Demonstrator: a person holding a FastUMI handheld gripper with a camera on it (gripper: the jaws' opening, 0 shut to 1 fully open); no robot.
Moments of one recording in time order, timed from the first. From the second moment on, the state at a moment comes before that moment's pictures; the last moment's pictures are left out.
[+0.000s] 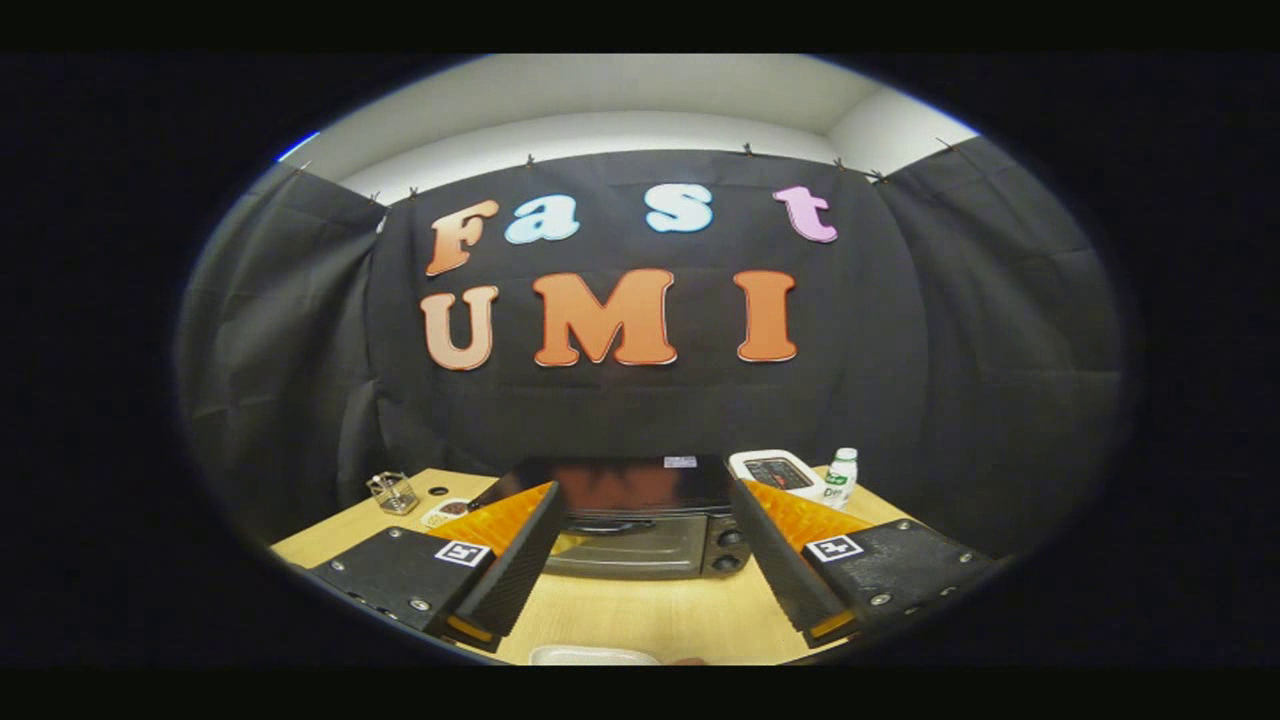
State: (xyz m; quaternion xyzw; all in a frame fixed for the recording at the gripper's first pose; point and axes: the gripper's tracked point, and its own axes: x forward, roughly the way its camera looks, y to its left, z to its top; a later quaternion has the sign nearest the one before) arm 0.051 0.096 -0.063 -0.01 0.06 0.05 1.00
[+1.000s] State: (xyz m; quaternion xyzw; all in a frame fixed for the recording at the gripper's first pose) arm 0.030 0.099 -0.036 0.03 0.01 -0.02 1.00
